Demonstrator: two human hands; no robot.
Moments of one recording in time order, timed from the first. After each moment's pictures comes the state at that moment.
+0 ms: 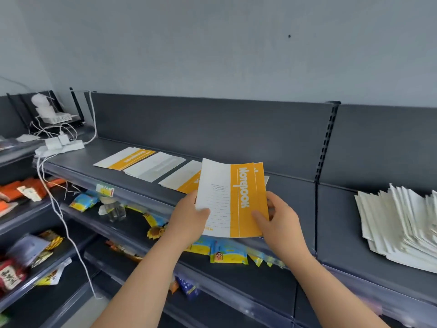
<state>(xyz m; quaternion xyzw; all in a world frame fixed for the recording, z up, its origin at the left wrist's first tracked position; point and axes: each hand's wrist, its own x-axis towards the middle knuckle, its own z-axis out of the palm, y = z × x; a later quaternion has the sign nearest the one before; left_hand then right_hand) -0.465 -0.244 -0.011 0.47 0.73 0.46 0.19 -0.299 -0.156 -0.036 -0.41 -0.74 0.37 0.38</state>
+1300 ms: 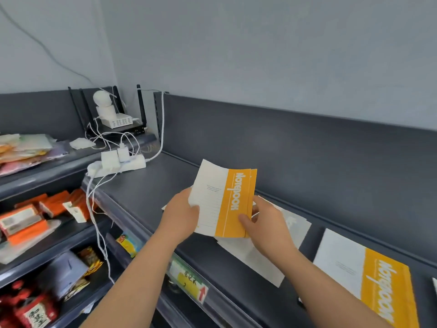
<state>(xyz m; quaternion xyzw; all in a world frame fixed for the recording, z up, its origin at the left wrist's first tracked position) -0.941 -0.148 -0.032 0.38 0.81 0.44 0.09 -0.787 -0.039 -0.039 -0.33 -0.85 0.30 0.27</state>
